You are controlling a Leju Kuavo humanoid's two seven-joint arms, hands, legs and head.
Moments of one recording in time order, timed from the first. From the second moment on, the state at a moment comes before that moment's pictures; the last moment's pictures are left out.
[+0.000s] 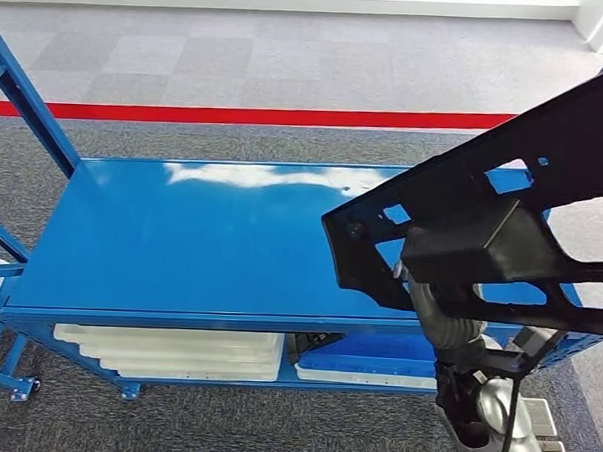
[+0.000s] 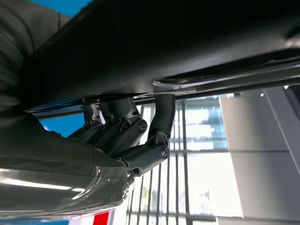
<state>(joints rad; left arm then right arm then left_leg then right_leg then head) -0.04 -0.10 0.44 -0.20 -0.19 -0.11 -0.32 -0.10 -0.17 0.26 -1.83 -0.06 0.12 -0.41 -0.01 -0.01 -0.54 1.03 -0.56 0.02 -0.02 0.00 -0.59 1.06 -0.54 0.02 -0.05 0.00</state>
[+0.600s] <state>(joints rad) -0.04 -0.10 0.46 -0.20 -0.17 -0.13 -0.34 -0.17 -0.13 0.40 -1.76 -0.16 0.25 -0.36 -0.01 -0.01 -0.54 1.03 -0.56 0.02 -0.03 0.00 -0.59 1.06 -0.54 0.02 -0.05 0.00</state>
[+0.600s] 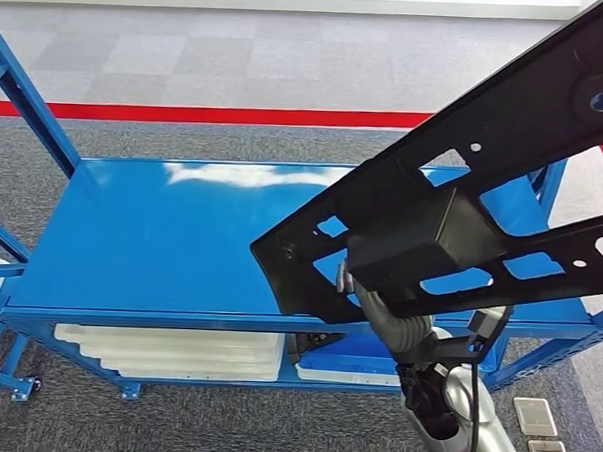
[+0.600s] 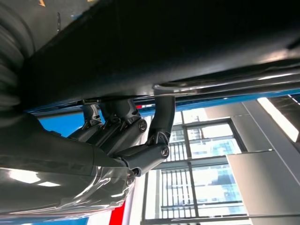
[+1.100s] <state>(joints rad) -0.04 -0.11 0.47 -0.20 -0.17 -0.13 -0.29 -0.14 -0.14 0.40 -1.75 -0.16 0.23 -0.36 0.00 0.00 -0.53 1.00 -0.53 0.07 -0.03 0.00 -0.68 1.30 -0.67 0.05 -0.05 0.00</state>
